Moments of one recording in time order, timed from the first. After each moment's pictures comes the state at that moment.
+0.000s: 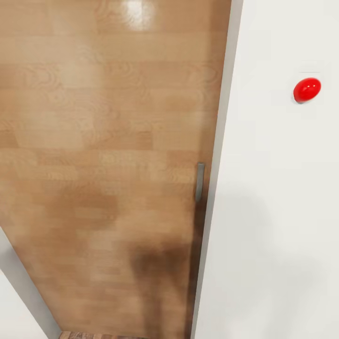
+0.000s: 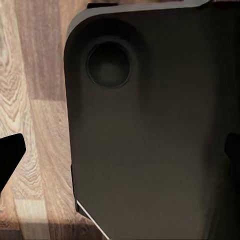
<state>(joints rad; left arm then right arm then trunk) 0.00 0.00 0.00 -0.04 0.00 0.00 0.00 0.00 0.00 0.00 0.00 0.01 0.00 0.00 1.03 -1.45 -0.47</state>
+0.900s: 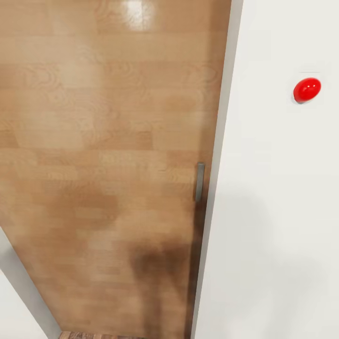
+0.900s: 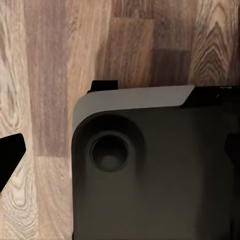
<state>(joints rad) 0.00 0.00 0.00 -0.19 0.00 -0.04 0.00 0.00 0.00 -0.01 -0.01 0.00 -0.01 0.00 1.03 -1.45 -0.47</state>
